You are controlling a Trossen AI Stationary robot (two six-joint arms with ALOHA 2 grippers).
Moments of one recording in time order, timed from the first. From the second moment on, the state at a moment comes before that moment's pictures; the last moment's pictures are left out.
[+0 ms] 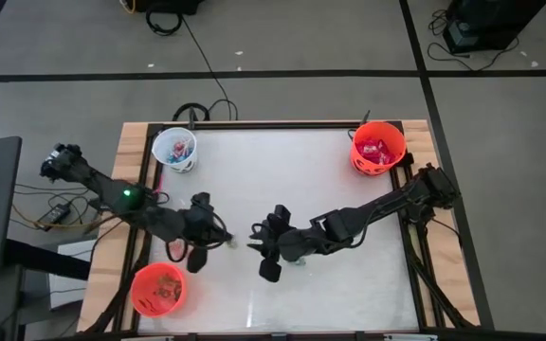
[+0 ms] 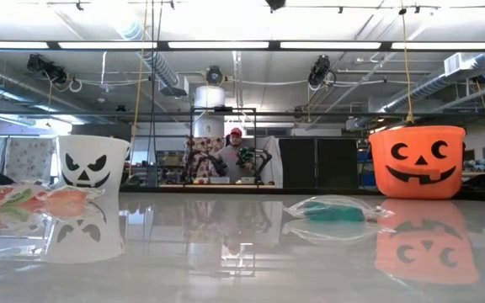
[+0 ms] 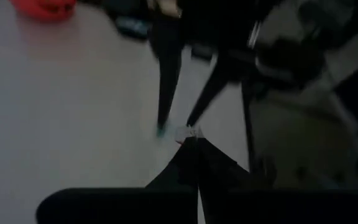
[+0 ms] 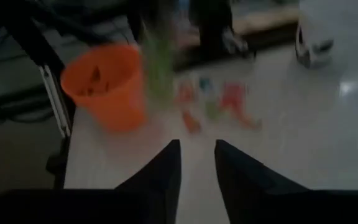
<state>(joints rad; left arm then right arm) -0.52 1.16 1.18 -0.58 -0.36 -0.59 0.38 1.86 1.60 -0.31 0.42 0.47</state>
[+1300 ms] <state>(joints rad) -1.07 1.17 0.94 -0.90 -0.08 -1.37 0.51 1.86 1.14 -0.39 0.28 0.63</state>
